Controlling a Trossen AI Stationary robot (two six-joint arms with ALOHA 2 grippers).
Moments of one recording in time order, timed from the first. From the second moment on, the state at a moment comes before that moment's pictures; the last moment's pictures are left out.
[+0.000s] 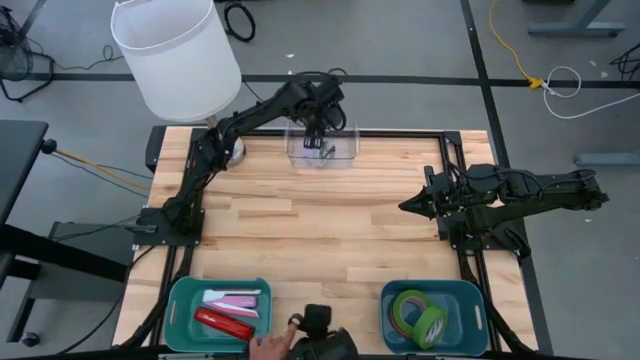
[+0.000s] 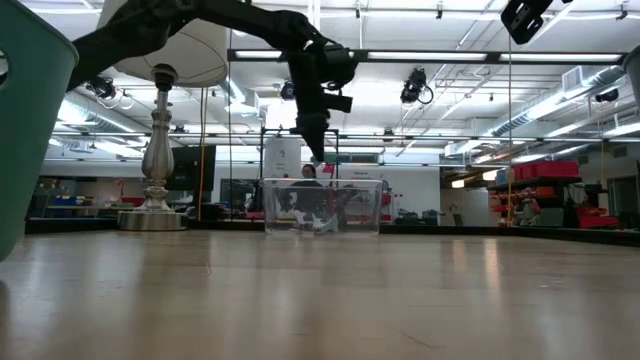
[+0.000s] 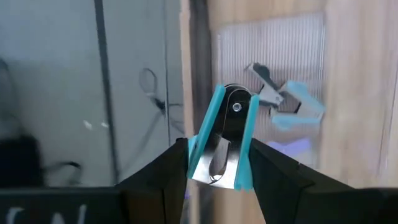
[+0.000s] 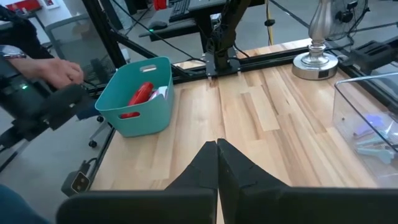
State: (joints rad) left arm 0.54 2.30 2.34 -1.19 -0.22 0.67; right arm 0.11 0.64 0.76 -0.42 0.01 0.22
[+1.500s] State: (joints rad) left arm 0.59 2.35 2.31 -1.26 -0.16 -0.14; right arm 0.11 0.64 0.76 -0.42 0.01 0.20
